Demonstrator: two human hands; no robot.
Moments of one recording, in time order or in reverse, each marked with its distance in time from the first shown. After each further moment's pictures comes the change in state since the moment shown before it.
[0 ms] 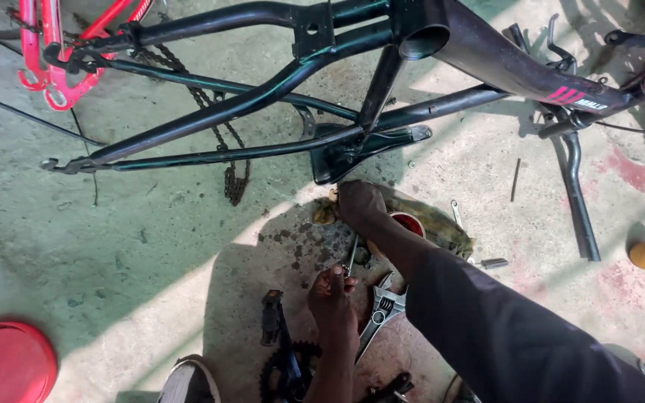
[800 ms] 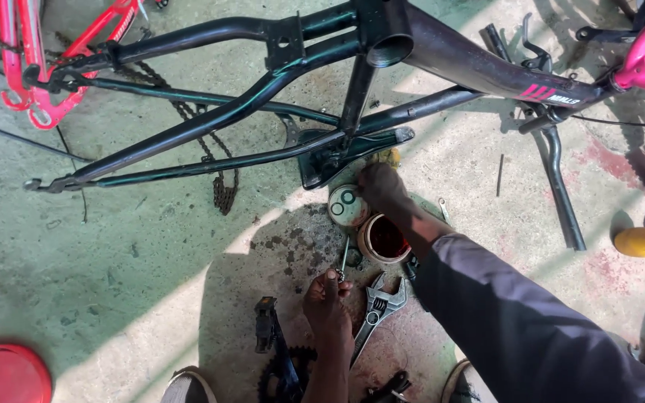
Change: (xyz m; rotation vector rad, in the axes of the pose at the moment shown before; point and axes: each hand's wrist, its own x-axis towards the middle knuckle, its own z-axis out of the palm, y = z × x) left_hand -0.004 -0.002 -0.001 -0.069 -0.079 0.036; right_hand 0.009 0.081 -0.008 0.400 0.042 0.112
